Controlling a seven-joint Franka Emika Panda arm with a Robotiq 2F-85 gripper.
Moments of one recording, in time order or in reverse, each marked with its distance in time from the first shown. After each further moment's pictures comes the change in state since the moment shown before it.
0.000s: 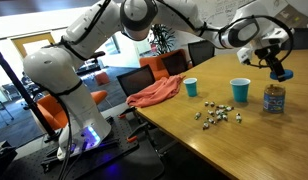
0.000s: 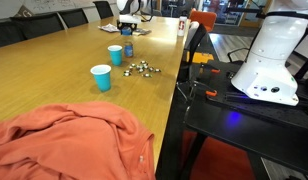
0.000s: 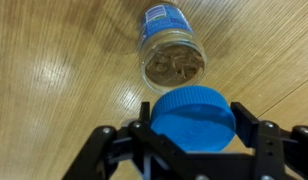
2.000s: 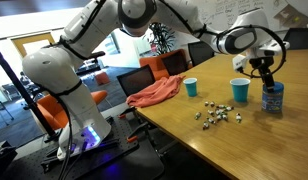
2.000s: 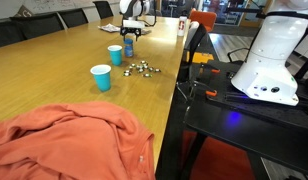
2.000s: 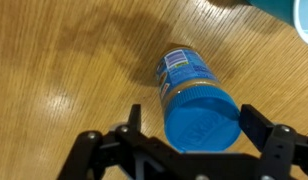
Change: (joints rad) arm -0.028 -0.037 0.056 -0.121 0.021 -0.029 -0.020
